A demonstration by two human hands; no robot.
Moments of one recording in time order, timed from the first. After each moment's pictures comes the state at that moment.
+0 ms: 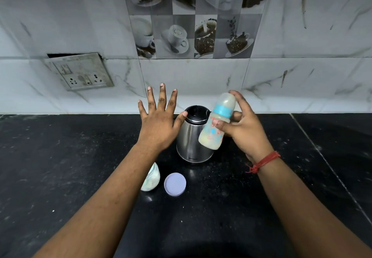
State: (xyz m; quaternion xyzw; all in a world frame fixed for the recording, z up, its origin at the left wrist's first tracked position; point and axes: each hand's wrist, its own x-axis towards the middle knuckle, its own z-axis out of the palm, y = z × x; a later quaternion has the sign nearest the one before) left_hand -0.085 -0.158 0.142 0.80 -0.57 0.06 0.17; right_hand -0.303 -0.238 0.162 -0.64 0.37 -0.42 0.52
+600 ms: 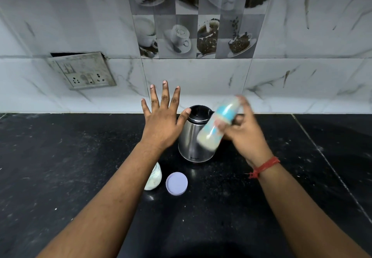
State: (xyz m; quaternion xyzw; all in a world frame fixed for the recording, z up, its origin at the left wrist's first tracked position) left_hand -0.087 -0.159 0.145 0.80 -0.57 0.05 0.20; right_hand -0.302 -0.228 0.155 -0.63 0.34 -0.44 0.54
